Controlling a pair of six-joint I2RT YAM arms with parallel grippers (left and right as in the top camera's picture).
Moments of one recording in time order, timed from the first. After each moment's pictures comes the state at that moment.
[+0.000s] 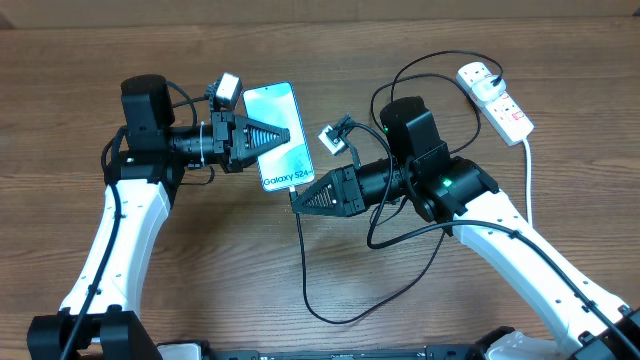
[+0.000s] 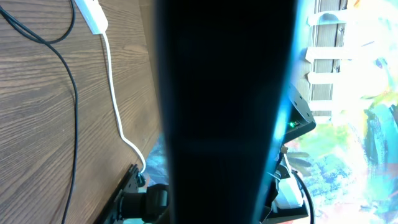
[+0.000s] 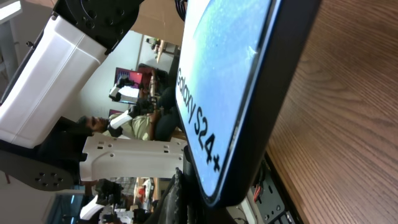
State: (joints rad) left arm 0.02 1.48 1.06 -0.19 1.48 -0.83; right arm 0.53 1.45 1.12 -0.34 -1.17 0.59
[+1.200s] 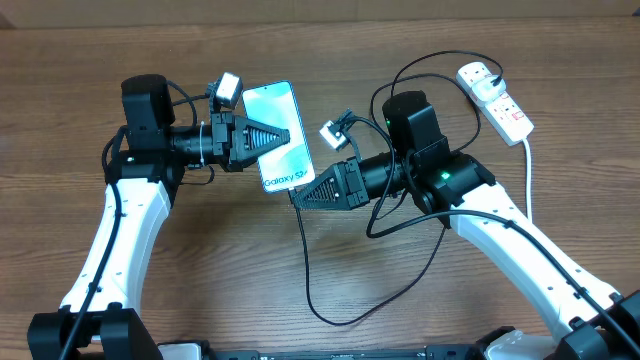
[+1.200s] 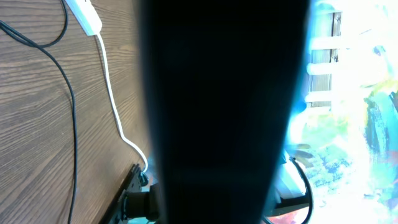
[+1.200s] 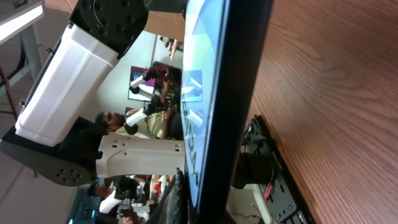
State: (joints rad) left arm 0.02 1.49 1.06 -0.19 1.51 -0.79; right arm 0.50 1.49 1.12 -0.28 -1.25 0.64
